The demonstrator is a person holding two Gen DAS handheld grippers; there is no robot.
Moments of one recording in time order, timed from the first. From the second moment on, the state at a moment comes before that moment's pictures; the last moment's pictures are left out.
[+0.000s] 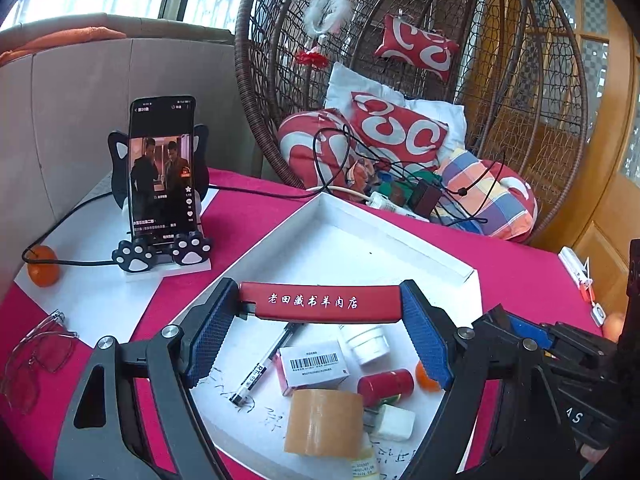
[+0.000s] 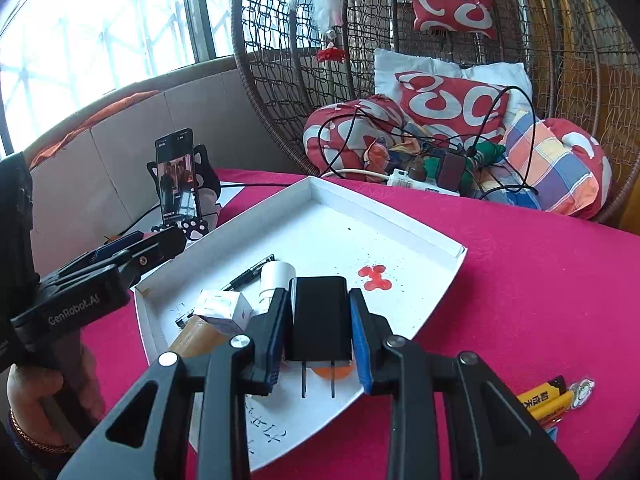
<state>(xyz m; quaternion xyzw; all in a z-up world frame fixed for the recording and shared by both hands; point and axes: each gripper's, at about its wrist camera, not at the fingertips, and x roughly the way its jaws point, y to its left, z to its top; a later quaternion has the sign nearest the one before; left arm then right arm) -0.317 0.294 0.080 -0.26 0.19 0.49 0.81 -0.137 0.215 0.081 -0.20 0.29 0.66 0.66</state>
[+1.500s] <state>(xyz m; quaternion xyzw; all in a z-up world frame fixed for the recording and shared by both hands) -0.211 0.172 0.079 -0.21 0.21 0.37 0.88 0.046 0.066 0.073 -0.02 0.29 0.49 0.82</state>
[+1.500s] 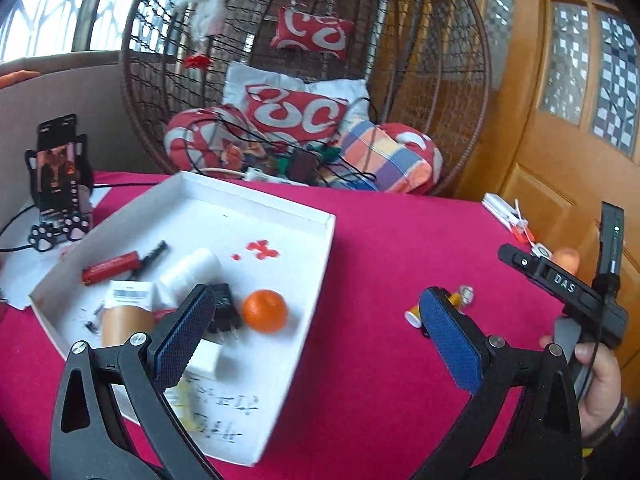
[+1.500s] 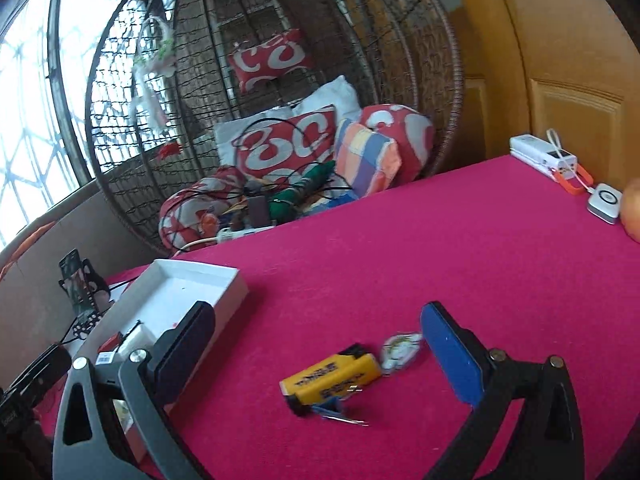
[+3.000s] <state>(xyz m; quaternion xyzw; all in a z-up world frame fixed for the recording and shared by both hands) -0.084 0.120 0.036 -0.13 0.33 0.27 0.90 0.122 0.010 0.016 0.08 0.40 0.41 0.82</state>
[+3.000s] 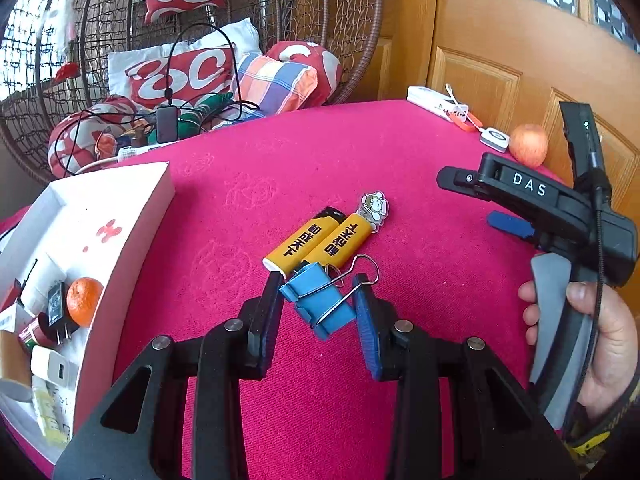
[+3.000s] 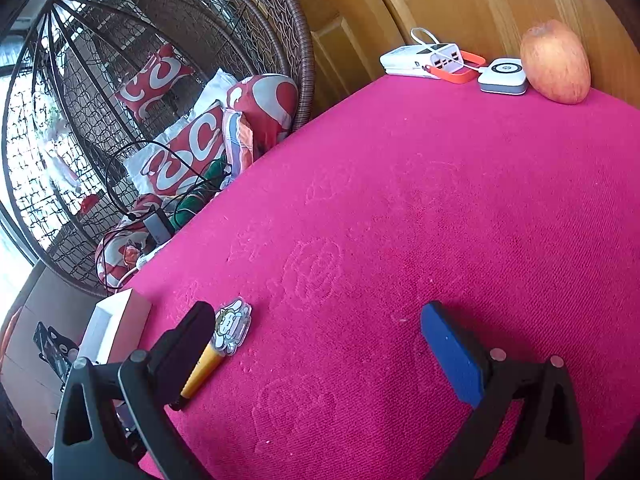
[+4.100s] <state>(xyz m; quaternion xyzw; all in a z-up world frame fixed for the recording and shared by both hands) -0.171 0.171 0.071 -0.21 0.24 0.32 0.89 0.032 0.072 0.015 -0.14 0.38 0.56 0.72</state>
